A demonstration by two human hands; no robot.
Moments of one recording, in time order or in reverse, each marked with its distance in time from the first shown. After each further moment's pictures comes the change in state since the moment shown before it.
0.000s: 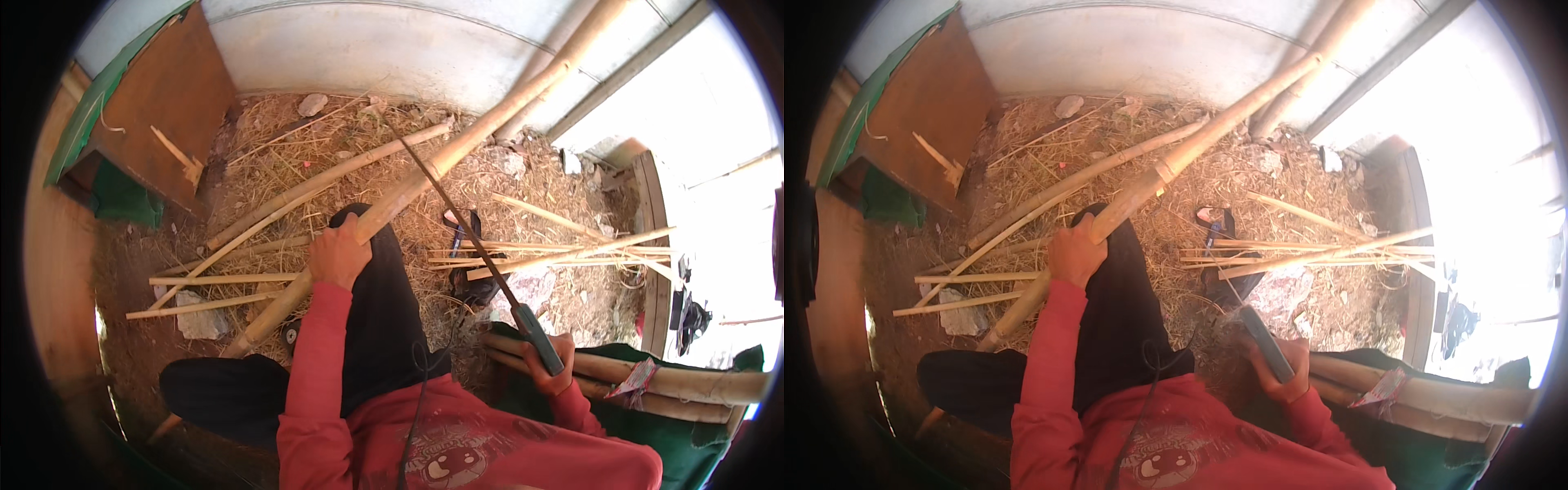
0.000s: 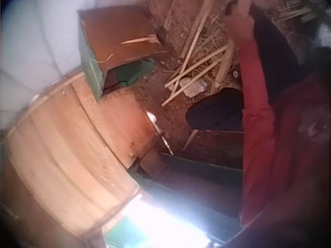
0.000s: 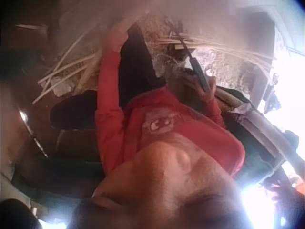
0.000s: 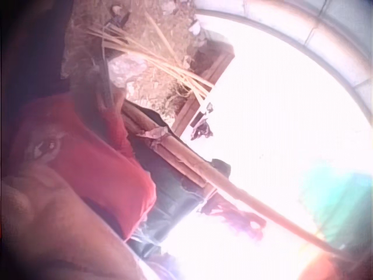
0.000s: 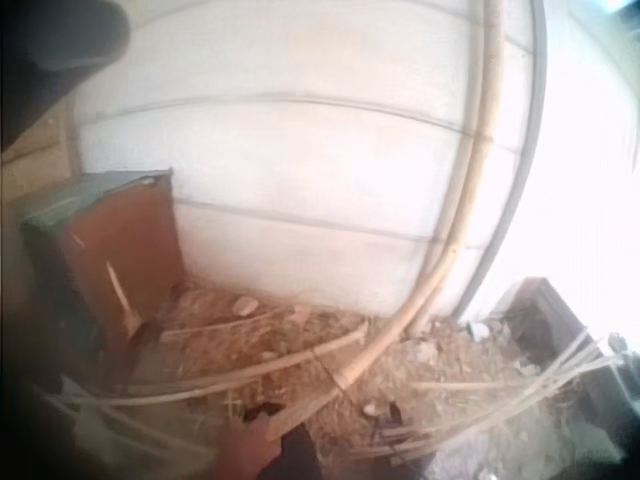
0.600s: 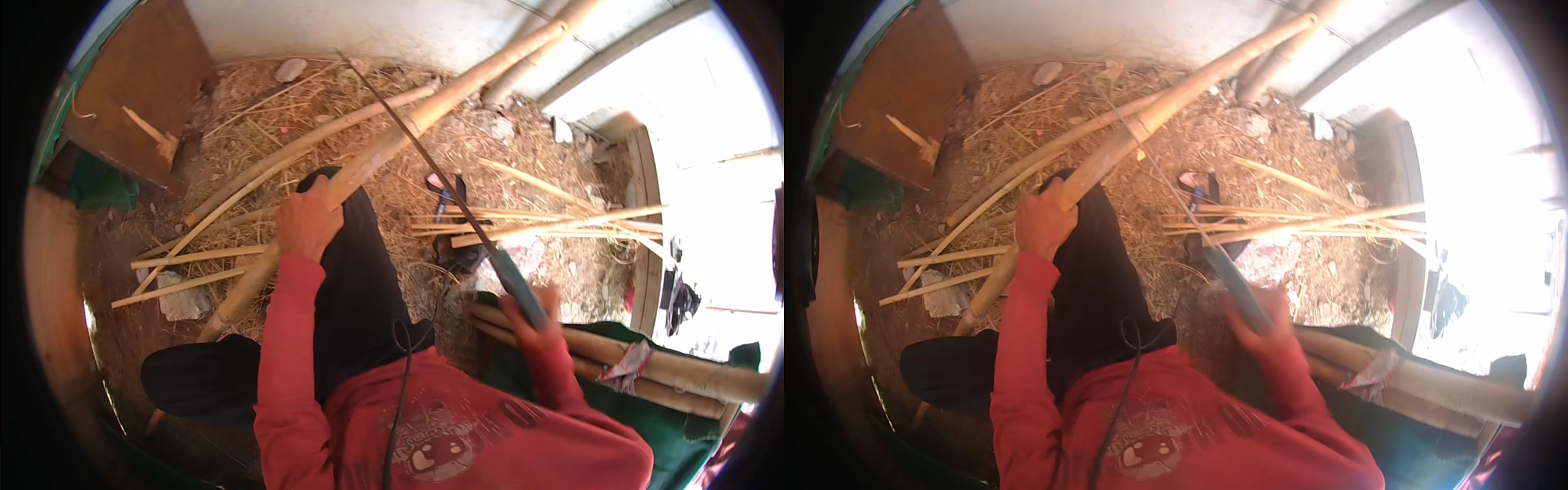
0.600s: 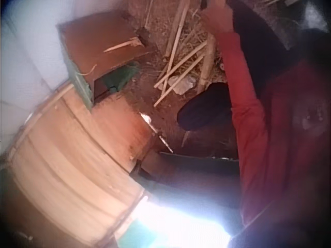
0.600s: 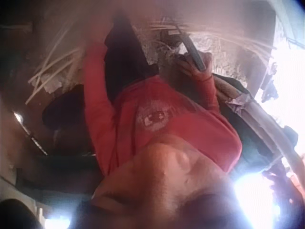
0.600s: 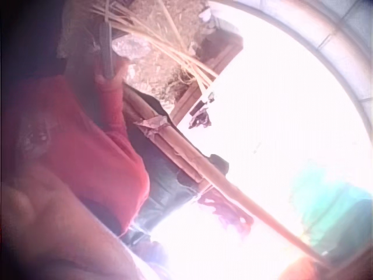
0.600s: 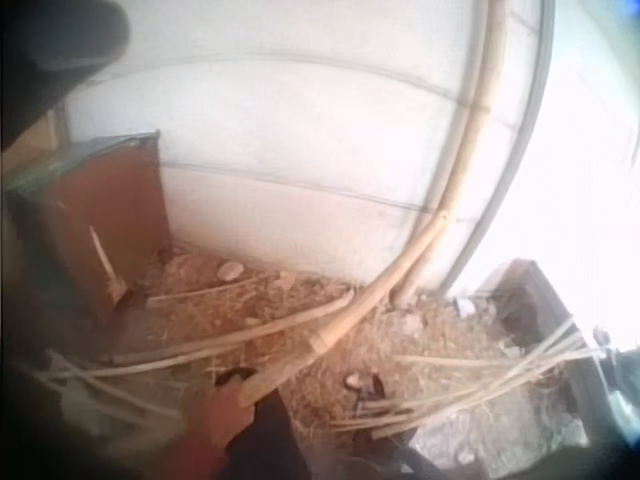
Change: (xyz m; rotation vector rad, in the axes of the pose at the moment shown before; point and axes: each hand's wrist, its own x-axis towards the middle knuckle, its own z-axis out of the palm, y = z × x) left_hand 0.000 -0.004 0.000 0.023 0.036 0.014; right_hand 0.014 0.013 0.006 0.202 -0.079 0.150
